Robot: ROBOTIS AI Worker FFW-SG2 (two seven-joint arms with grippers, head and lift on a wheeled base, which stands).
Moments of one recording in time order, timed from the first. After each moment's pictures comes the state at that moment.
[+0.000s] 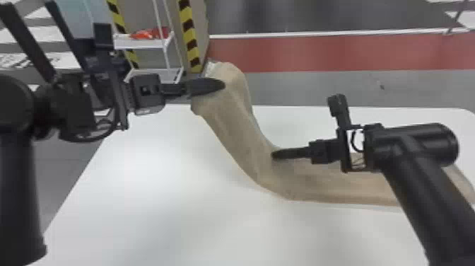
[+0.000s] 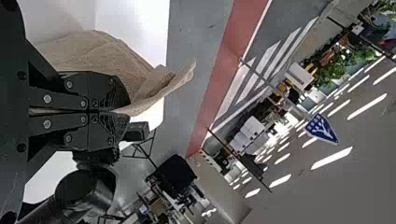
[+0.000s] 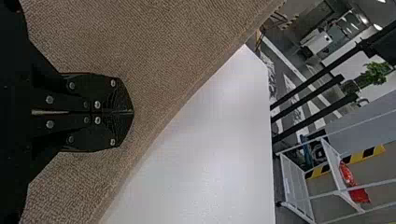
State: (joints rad) left arm -0.42 0.28 0.26 -1.81 1.00 1.47 -0.36; right arm -0.61 0.00 0.06 -0.92 0.10 0.76 1.01
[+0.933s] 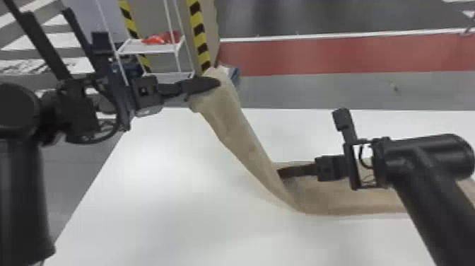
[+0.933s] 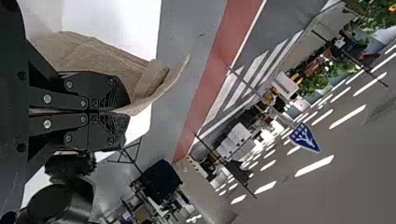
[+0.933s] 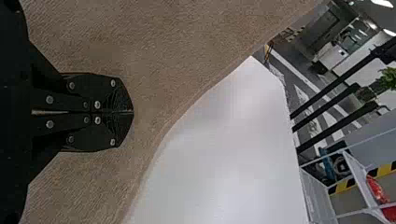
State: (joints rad) left arm -0.42 0.30 0.32 -1.76 0.99 1.43 -0.37; right arm -0.51 0.00 0.11 -1.09 0.07 0.93 1.05
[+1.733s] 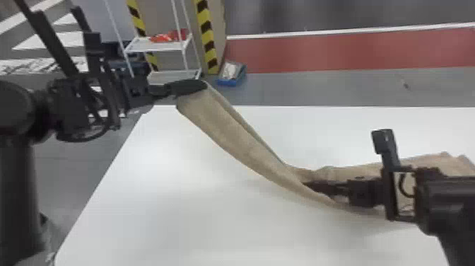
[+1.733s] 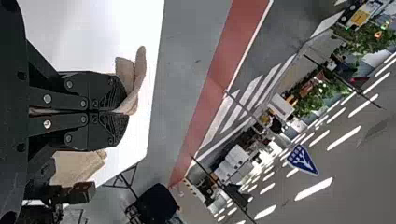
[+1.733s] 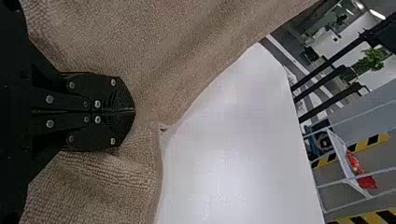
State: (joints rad) left arm -0.41 0.38 0.34 -1.75 0.95 1.43 -0.37; right arm -0.21 -0.01 -0.02 -1.49 0.16 0.96 1.02
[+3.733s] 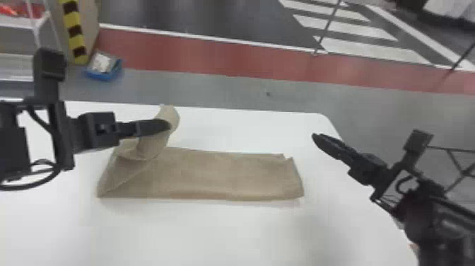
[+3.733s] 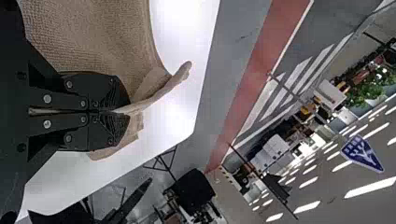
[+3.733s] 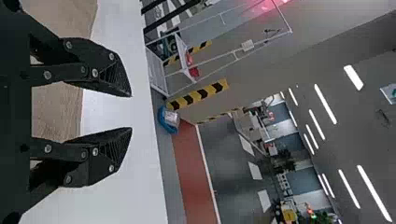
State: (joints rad) left arm -0.30 0.05 0.09 -1.86 0.86 1.42 -0.17; right arm 0.00 -0.20 -0.62 -1.77 -0.26 0.70 0.90
